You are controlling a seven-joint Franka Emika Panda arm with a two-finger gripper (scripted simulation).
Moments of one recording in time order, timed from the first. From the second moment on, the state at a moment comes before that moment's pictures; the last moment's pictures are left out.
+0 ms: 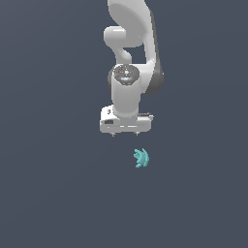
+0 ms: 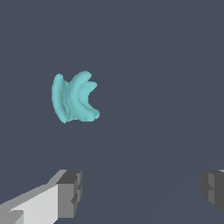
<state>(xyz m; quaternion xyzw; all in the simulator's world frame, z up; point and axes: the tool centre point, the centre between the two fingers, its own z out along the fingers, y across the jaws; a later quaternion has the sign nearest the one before) -0.005 0.005 0.149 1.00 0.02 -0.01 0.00</state>
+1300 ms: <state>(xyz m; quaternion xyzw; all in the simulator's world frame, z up) 0.021 0.040 0.134 1.00 0.04 0.00 0.01</state>
